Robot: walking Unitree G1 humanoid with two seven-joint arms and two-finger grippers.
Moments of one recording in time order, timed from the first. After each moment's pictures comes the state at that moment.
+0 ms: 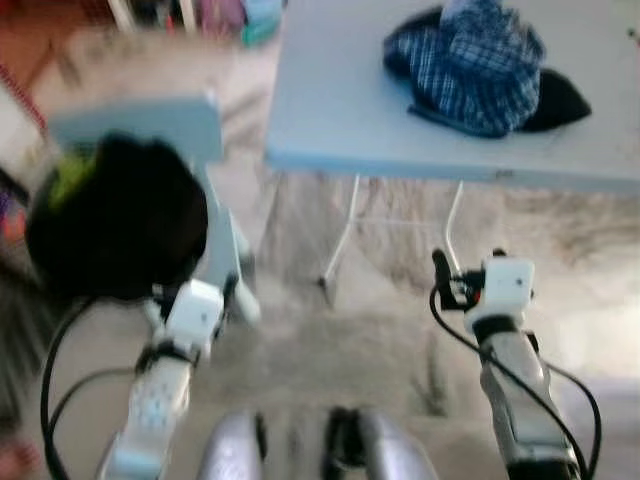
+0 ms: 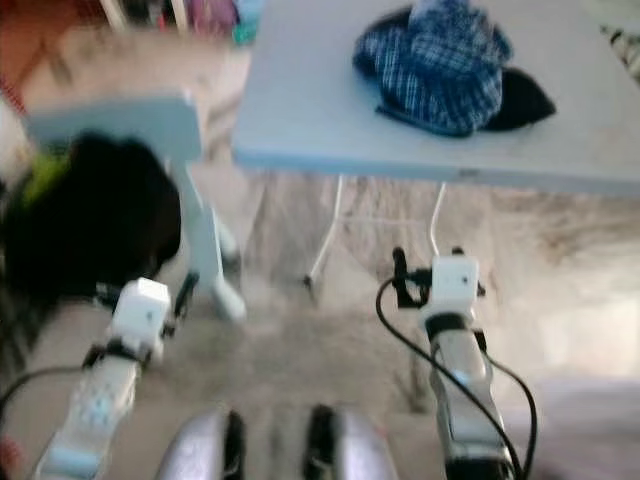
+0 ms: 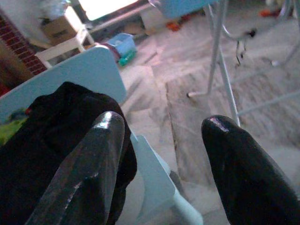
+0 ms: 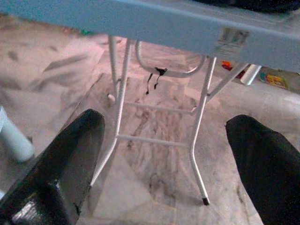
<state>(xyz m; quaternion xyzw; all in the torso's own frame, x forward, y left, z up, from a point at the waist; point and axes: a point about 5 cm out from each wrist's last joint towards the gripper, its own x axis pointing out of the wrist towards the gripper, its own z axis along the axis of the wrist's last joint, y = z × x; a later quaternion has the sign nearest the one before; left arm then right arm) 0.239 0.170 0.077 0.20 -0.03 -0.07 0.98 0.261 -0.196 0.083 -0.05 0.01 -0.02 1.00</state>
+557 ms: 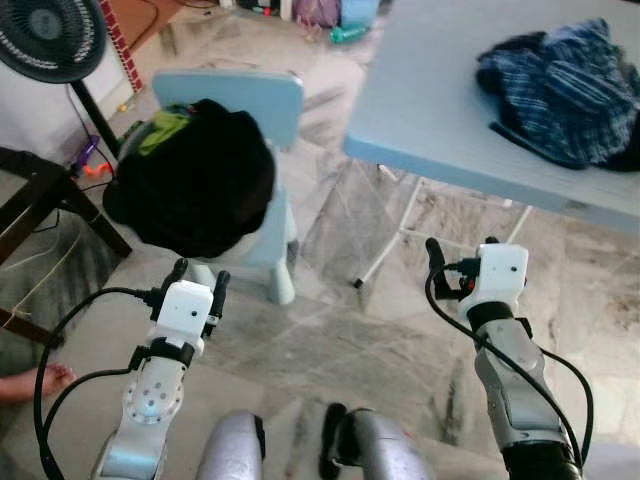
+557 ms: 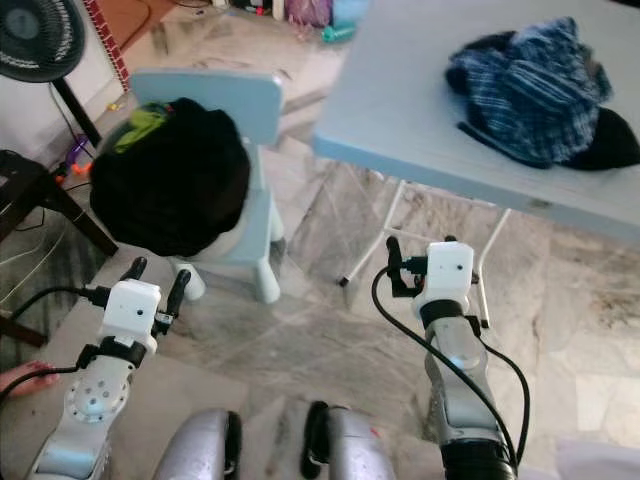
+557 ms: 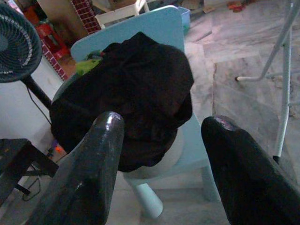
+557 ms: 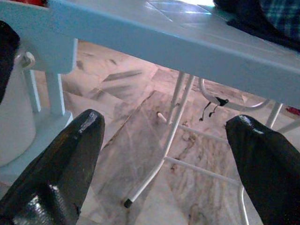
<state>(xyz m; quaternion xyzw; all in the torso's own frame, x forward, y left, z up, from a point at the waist) 0.236 0.179 0.071 0.18 -0.01 -0.05 0.98 0.274 -0.192 0.091 -0.04 0.00 -0.01 1.00</state>
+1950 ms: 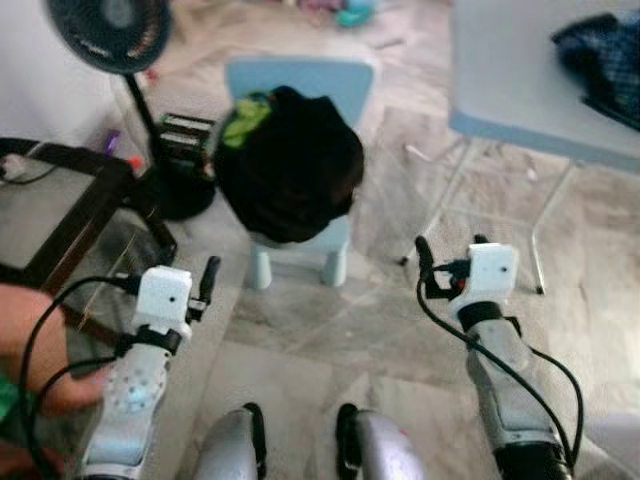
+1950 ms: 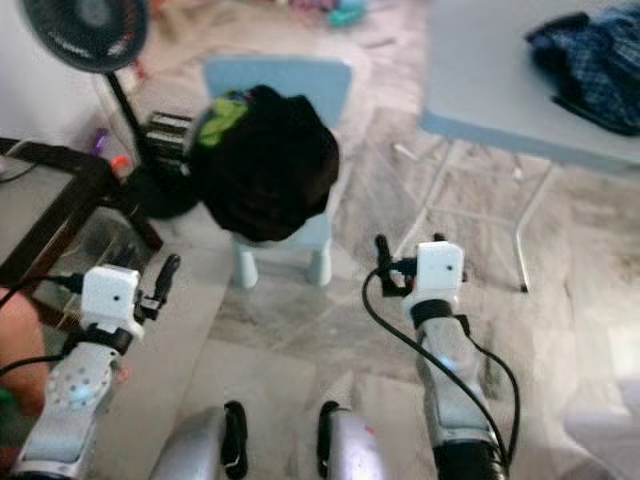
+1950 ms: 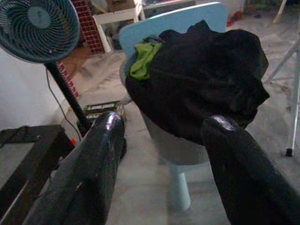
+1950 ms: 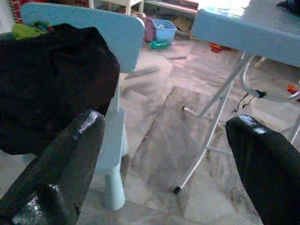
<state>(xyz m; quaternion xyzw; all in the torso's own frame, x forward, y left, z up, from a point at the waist) 0.246 0.190 0.083 0.13 -0.03 -0.06 0.99 0.274 -0.184 0.092 -0.04 -0.01 0.01 1.00</state>
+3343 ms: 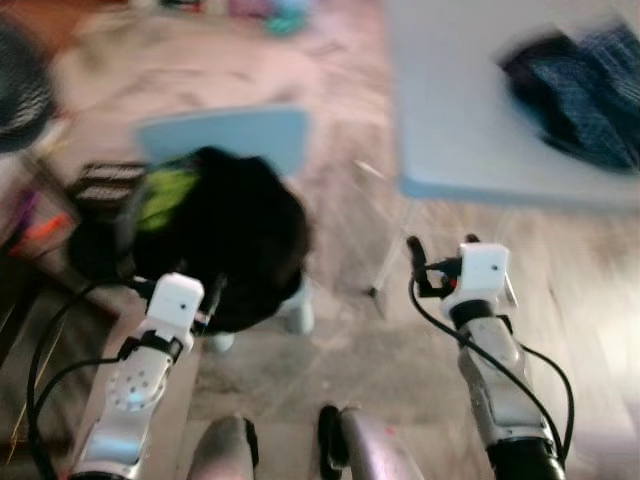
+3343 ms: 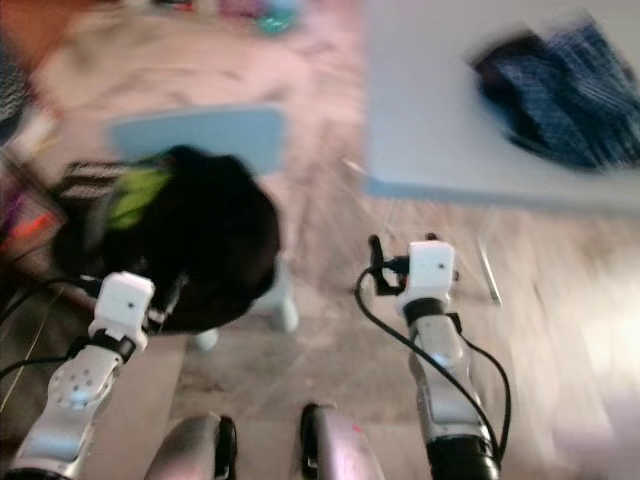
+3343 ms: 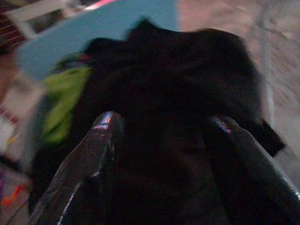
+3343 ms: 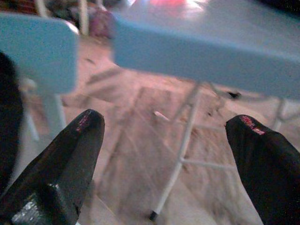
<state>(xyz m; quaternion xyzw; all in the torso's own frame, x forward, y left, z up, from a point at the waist) 0.248 0.186 0.063 0.18 0.03 -0.12 0.98 0.276 -0.181 0.088 -0.04 0.00 0.02 1.00</state>
